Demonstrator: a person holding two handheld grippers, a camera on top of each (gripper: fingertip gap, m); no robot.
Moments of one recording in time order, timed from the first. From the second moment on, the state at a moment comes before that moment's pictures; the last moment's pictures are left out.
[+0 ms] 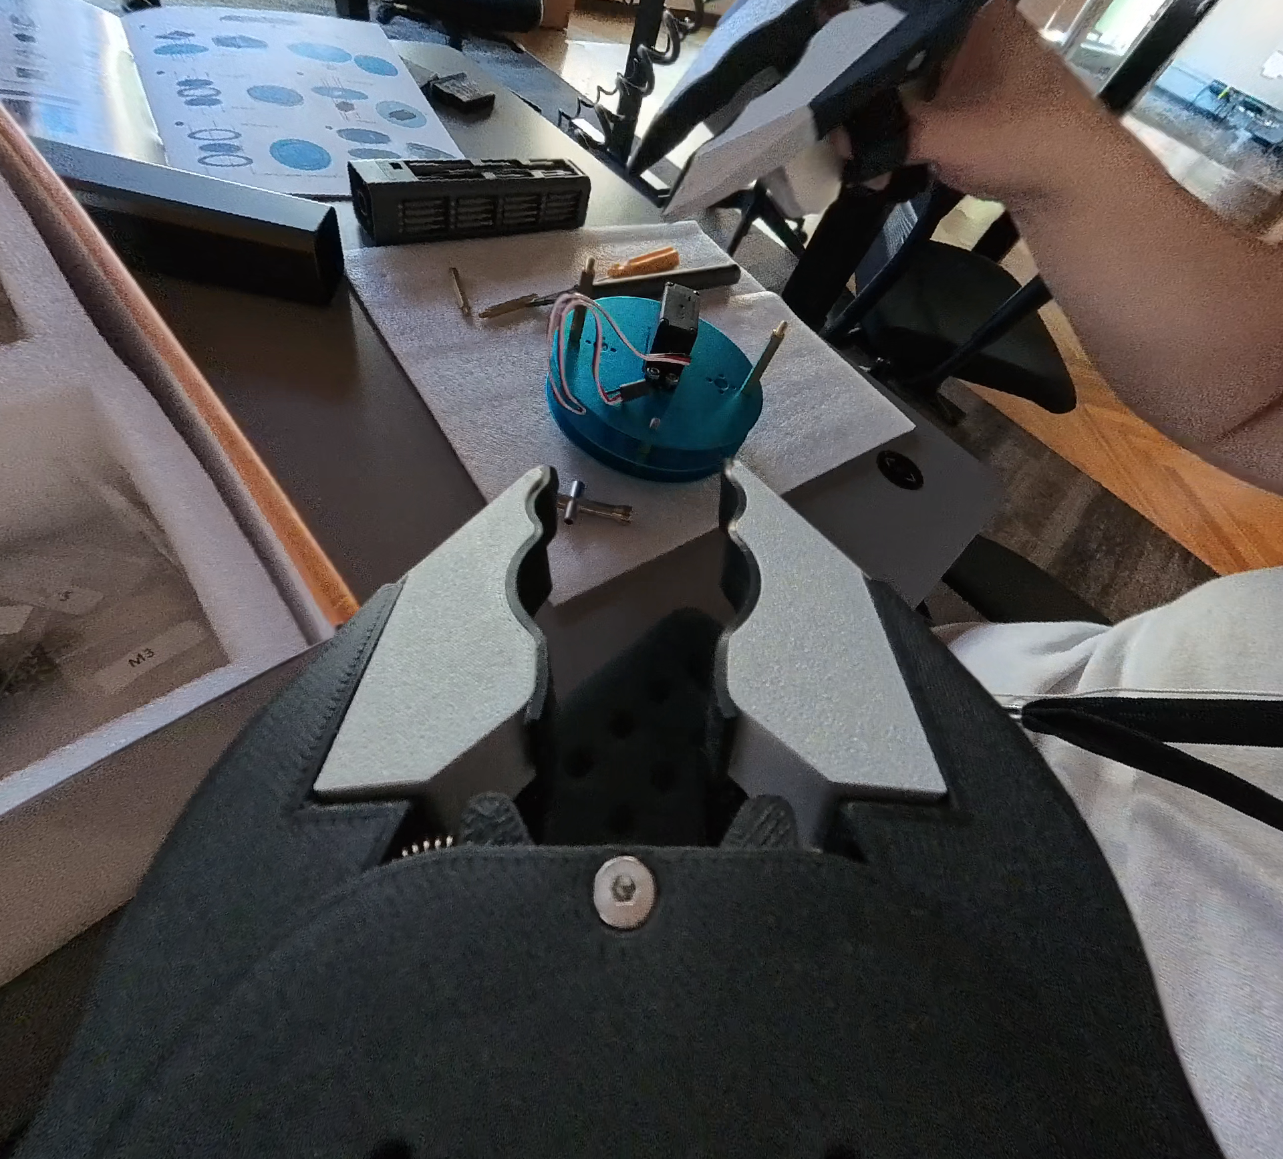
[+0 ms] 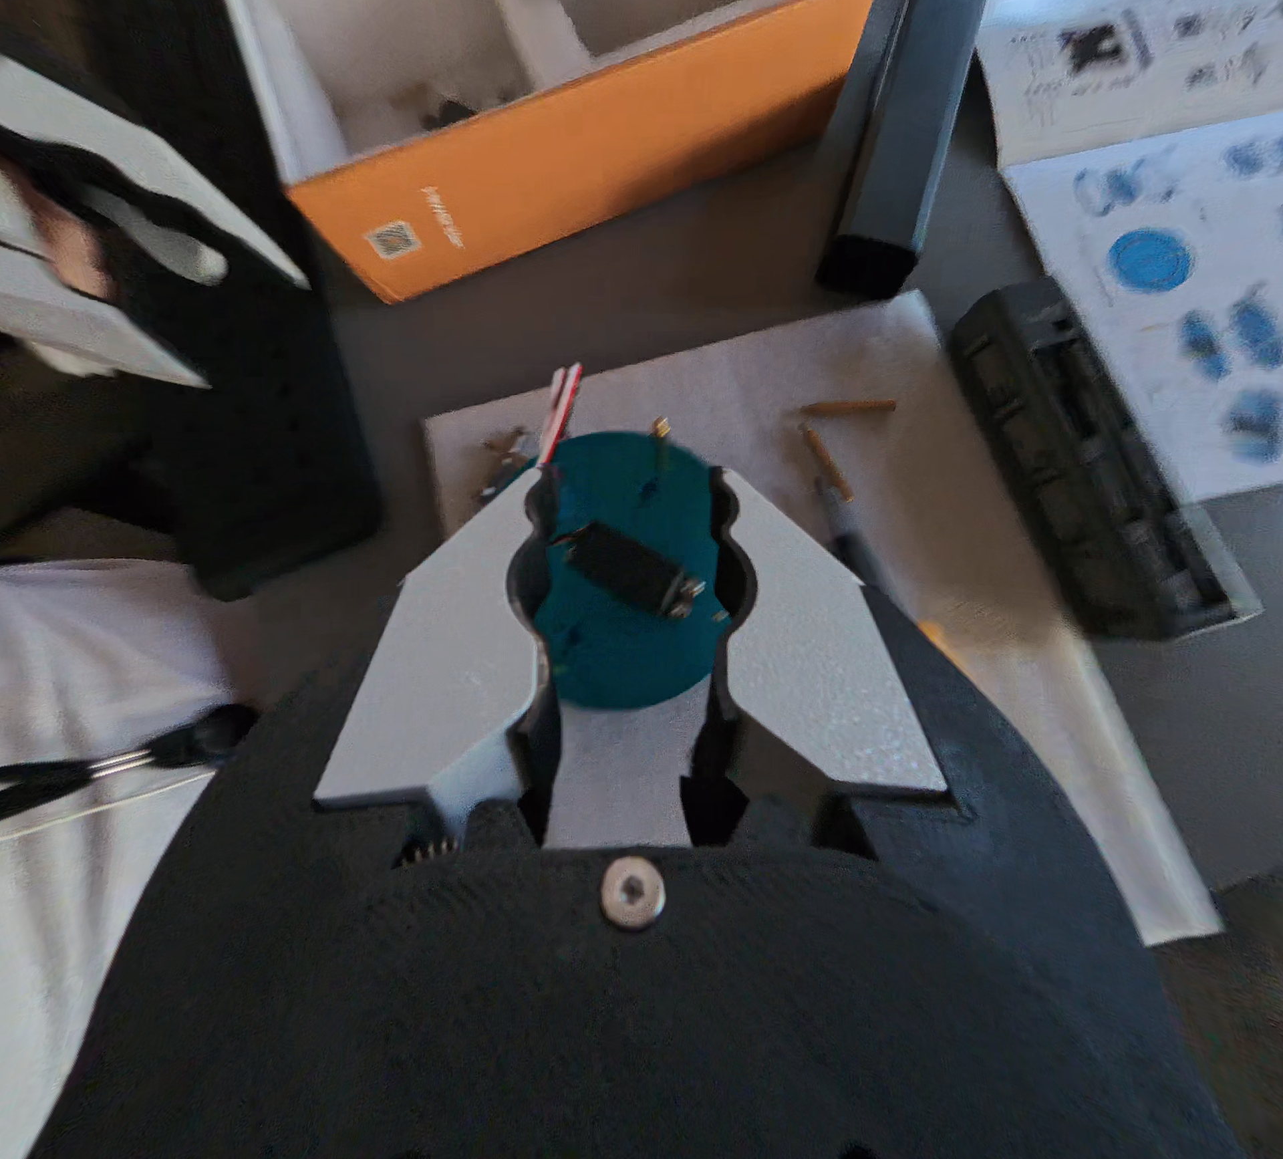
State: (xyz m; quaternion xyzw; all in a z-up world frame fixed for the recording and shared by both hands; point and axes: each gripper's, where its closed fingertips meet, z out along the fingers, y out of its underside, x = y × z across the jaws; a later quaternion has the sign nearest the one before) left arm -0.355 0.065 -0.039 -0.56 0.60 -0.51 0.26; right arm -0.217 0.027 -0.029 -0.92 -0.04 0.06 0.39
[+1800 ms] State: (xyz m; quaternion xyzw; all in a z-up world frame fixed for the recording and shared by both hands) left arm -0.267 -0.015 -0.108 -0.47 0.74 -0.35 0.33; right arm -0.246 -0.028 -0.097 -0.90 -0.02 0.11 0.42
